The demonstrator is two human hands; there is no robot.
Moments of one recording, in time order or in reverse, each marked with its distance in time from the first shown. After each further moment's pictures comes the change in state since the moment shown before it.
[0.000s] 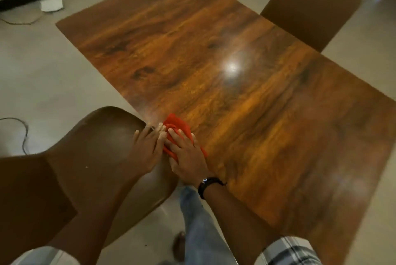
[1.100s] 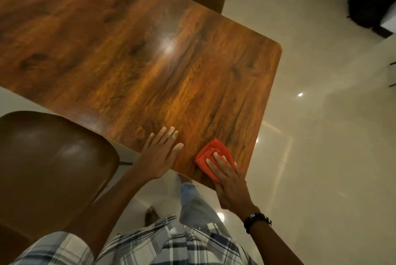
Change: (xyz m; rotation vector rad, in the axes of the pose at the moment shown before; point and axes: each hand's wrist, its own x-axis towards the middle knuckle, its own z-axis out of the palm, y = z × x) left_hand -0.089 0.189 0.119 0.108 -0.274 0.452; right_hand -0.369 0.120 -0.032 -0.103 0.088 0.487
